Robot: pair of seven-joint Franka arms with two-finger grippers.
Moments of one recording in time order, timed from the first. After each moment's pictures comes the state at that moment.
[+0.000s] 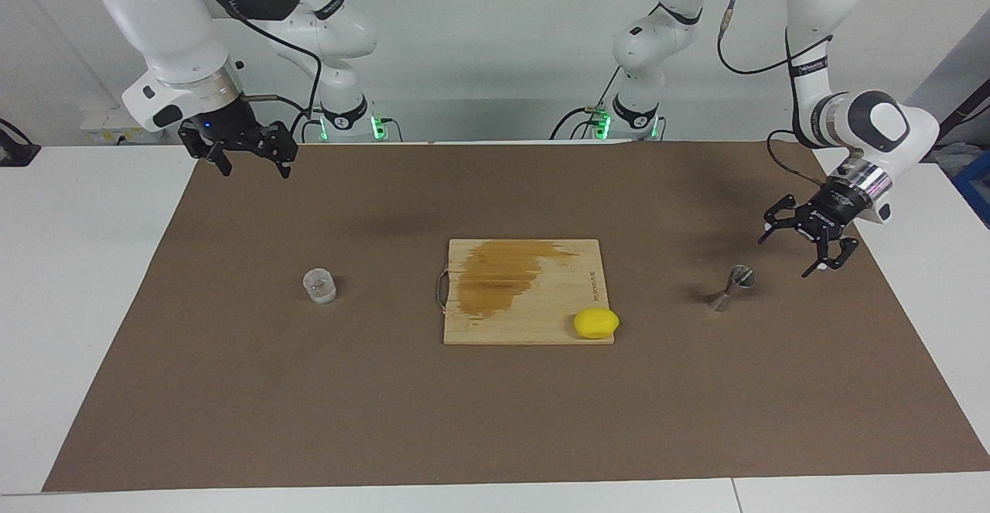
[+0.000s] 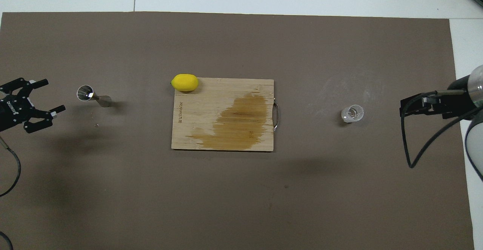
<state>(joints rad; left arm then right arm) 0.52 0.18 -0.10 -2.11 -1.28 2.01 -0.94 0.03 -0.05 -0.01 -1.69 -0.02 1.59 0.09</state>
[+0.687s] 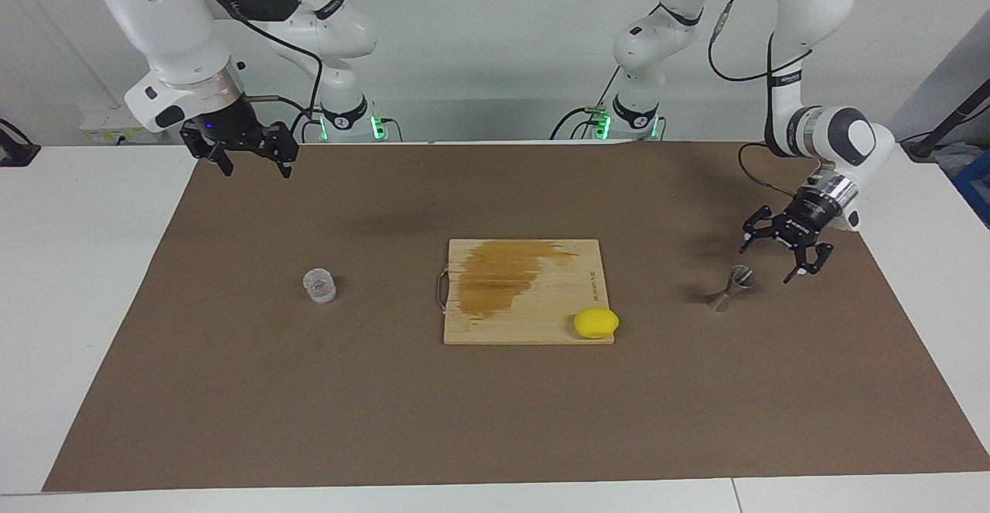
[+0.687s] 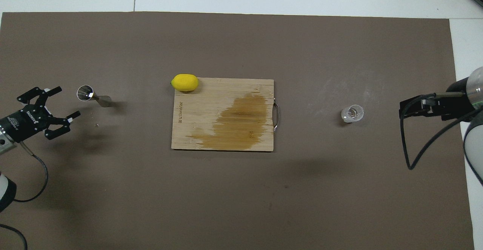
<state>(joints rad) 0.51 0.19 -0.11 -2.22 -1.45 2.05 -0.73 0.03 -0.06 -0.01 -1.71 -0.02 1.60 0.09</state>
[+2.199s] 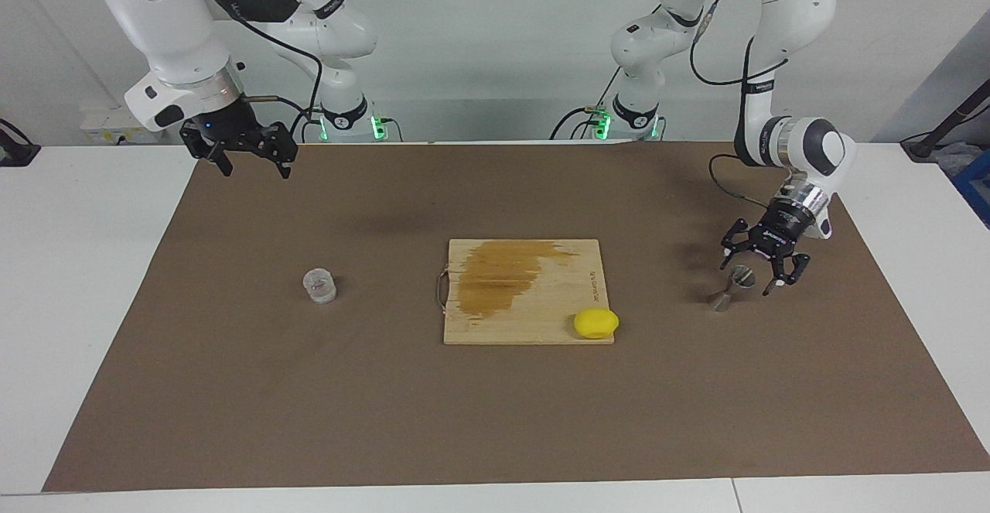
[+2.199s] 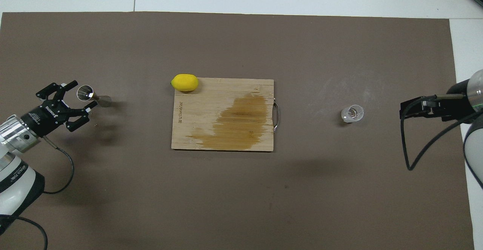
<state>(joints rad) 0.41 0.19 -0.12 -2.26 -1.67 2.14 -0.69 0.03 -0.07 -0.01 -1.73 -0.02 1.62 0.09</state>
